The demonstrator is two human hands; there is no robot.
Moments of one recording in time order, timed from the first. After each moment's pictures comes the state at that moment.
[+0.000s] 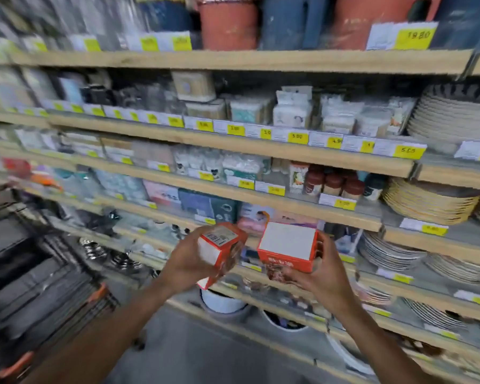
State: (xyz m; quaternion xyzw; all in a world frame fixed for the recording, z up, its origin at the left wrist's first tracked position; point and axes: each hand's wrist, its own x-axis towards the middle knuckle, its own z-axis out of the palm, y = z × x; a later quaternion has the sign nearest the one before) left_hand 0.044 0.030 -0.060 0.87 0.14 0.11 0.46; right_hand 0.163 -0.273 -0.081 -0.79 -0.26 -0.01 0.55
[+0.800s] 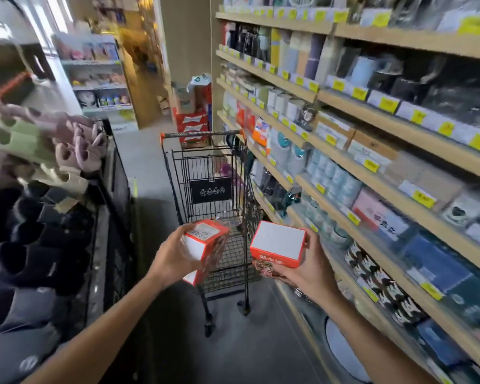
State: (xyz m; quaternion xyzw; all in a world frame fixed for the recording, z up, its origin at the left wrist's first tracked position) left_hand -0.341 0.335 -0.103 0.71 0.53 0.29 0.36; right_hand -0.021 0.227 -0.118 -0.69 -0.57 0.15 0.43
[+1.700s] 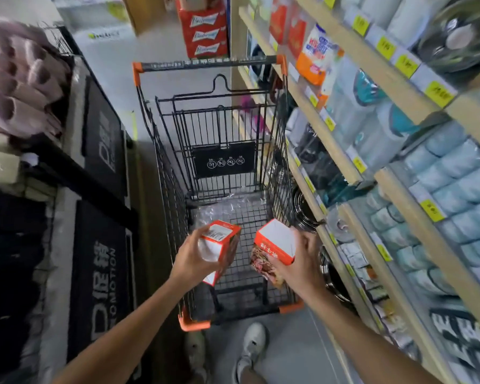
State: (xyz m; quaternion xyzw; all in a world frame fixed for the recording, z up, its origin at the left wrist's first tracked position) left_hand -0.253 0.652 -0.312 0.63 0.62 0.19 0.42; right_hand 0.016 0.591 -0.338 -0.77 -0.54 0.22 0.27
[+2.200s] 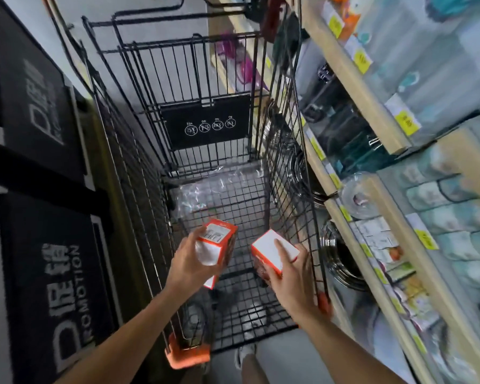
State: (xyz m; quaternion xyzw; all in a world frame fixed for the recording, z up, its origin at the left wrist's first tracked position) left_hand -0.252 0.702 -0.460 0.63 0.62 0.12 0.45; right_hand -0.016 0.598 -0.511 -0.83 -0.51 0.22 0.09
